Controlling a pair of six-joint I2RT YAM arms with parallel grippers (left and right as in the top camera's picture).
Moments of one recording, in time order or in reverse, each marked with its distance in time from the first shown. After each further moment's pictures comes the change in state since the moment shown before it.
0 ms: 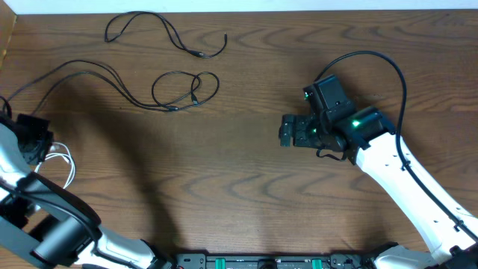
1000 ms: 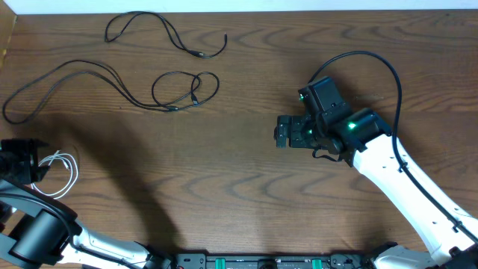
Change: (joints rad) left arm 0.207 0.119 0.000 0.010 0.321 0.001; right arm 0.025 0.000 0.000 0.026 0.000 0.000
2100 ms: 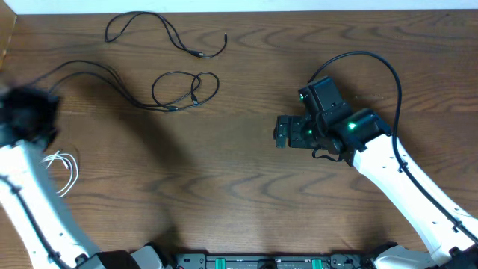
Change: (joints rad) left arm -0.483 -0.536 -0.001 -0.041 -0.247 -0.076; right arm 0.000 0.000 0.000 -0.002 -0.015 0.000
